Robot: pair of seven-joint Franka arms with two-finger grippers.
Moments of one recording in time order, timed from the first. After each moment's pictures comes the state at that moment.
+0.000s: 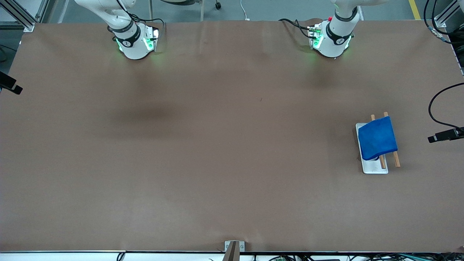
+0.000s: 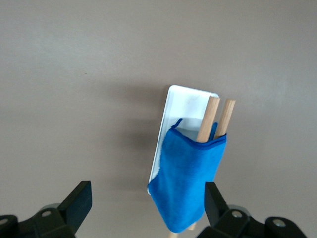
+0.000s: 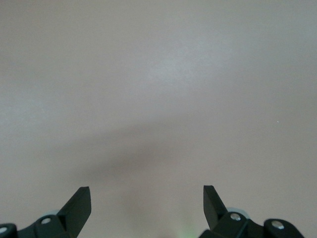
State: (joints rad) left arm 0.00 0.41 0.44 -1.54 -0.31 1.81 0.33; right arm -0.06 -0.03 -0.09 -1.54 -0.02 1.50 0.07
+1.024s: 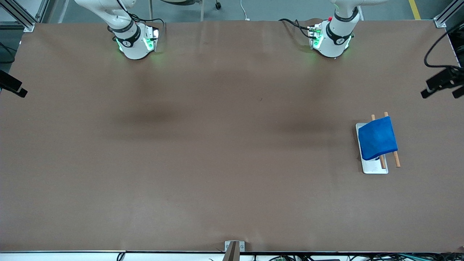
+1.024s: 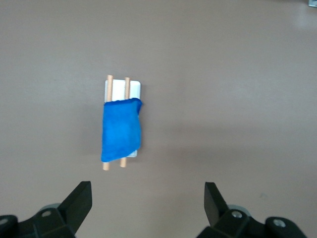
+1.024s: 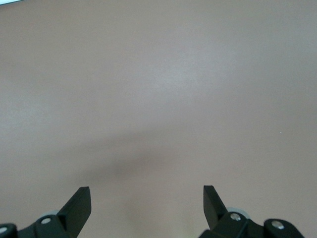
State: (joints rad) left arm 0.01 -0.08 0.04 -1.62 -0.08 1.62 0.02; right arm -0.06 -0.03 -0.08 -1.54 -0.02 1.53 0.07
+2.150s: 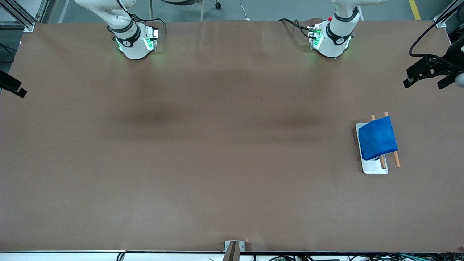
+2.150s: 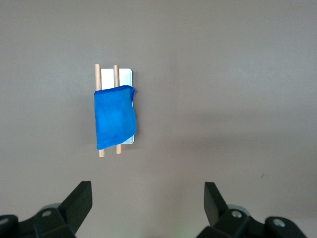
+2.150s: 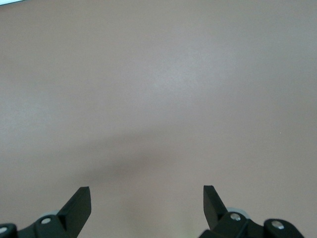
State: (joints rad) left arm 0.01 -0.06 -0.03 -1.57 -0.04 1.53 0.02; right arm -0.06 -0.03 -0.08 -1.54 -0.02 1.53 0.07
